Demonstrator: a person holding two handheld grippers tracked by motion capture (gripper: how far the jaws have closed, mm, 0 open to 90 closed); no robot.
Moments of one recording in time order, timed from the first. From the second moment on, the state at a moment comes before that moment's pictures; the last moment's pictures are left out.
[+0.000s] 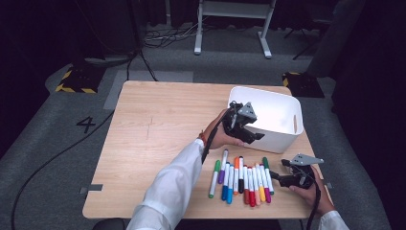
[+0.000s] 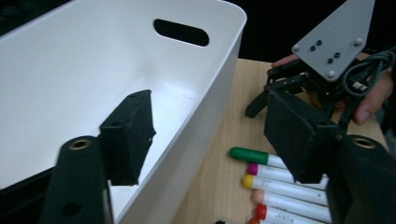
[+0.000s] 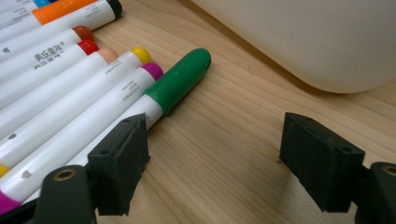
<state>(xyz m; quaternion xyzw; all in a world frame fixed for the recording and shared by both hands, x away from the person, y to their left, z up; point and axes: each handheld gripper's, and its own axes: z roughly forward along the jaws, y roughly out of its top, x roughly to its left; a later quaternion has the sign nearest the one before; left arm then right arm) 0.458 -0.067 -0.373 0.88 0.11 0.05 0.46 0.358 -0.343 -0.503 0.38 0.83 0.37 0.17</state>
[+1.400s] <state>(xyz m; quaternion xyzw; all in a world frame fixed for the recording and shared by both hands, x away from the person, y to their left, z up) 0.422 0.054 -0.385 0.89 0.12 0.10 0.43 0.358 -0.342 -0.504 0.39 0.83 0.37 0.17</state>
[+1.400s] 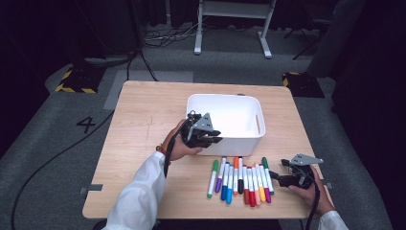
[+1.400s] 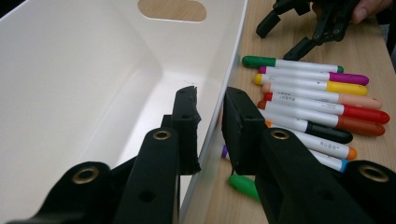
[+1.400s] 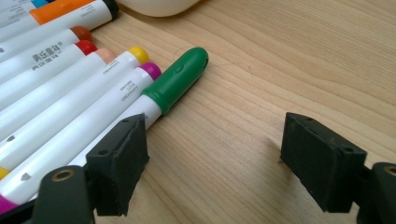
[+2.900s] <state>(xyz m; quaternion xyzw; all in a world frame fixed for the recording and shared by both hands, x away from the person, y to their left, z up) 0.339 0.057 -0.502 0.91 0.19 0.06 0.36 0.361 -0.327 -0.489 0.39 0.82 0.38 0.18</state>
